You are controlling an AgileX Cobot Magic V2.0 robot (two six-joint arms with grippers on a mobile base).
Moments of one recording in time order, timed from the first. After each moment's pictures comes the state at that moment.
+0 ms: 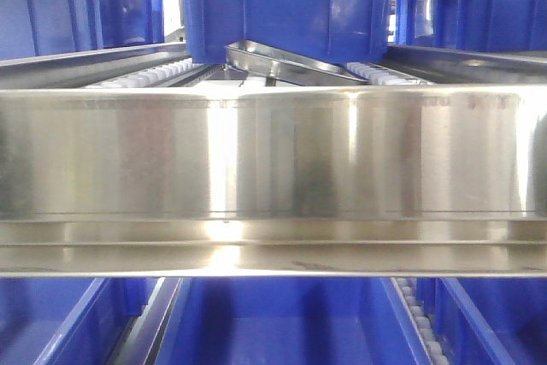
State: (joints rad) left arm -0.33 1.52 -1.99 0.02 1.07 -0.16; right arm 0.37 1.46 -1.93 0.02 1.07 0.12
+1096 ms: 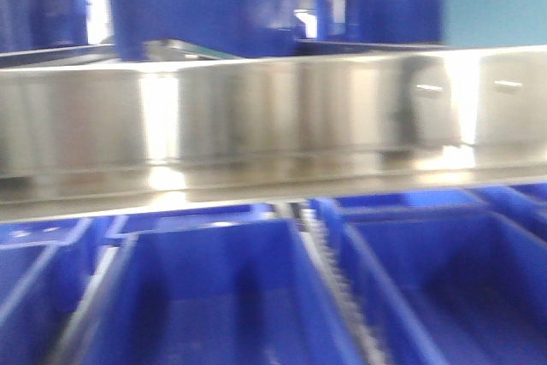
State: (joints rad) left arm -0.33 1.52 -1.99 0.05 1.07 -0.16; right arm 0.37 1.51 -1.93 0.02 1.03 0.12
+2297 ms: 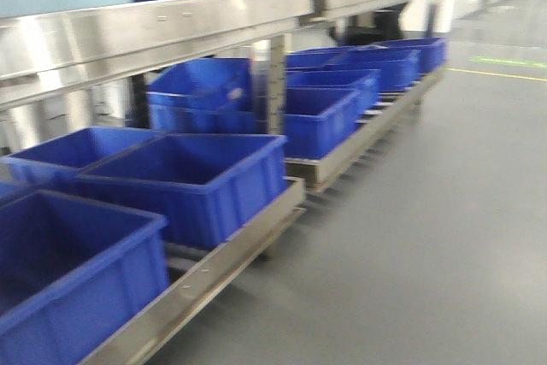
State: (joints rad) left arm -0.33 1.52 -1.99 0.05 1.06 -0.16; right arm 0.37 1.51 -1.93 0.02 1.01 0.12
